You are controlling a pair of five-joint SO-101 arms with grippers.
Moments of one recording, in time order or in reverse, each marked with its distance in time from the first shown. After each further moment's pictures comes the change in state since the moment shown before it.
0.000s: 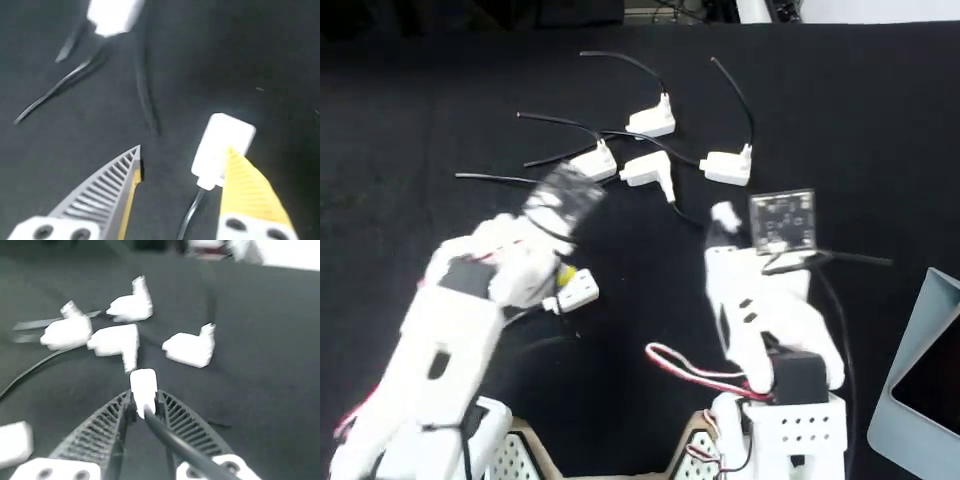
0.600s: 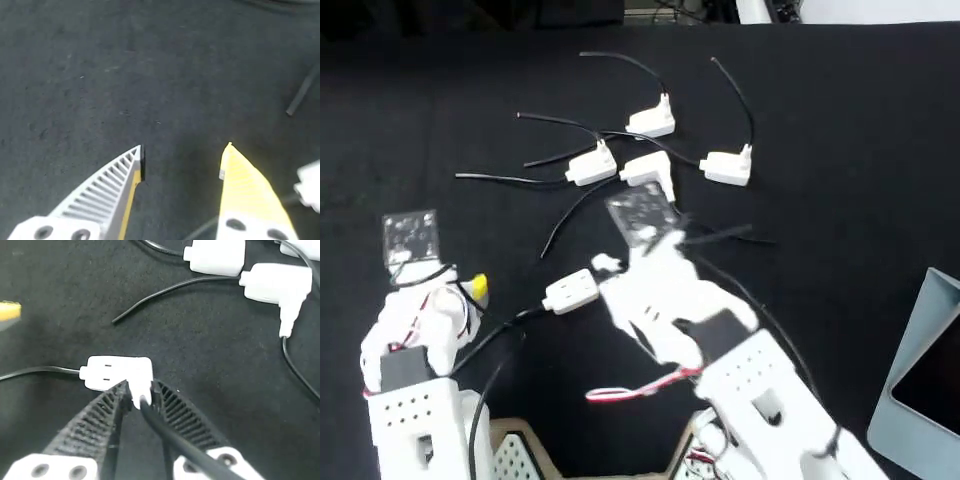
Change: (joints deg) left arm -28.9 -32.5 31.2 -4.0 19.0; right arm -29.4 28.9 -4.3 -10.0 -9.0
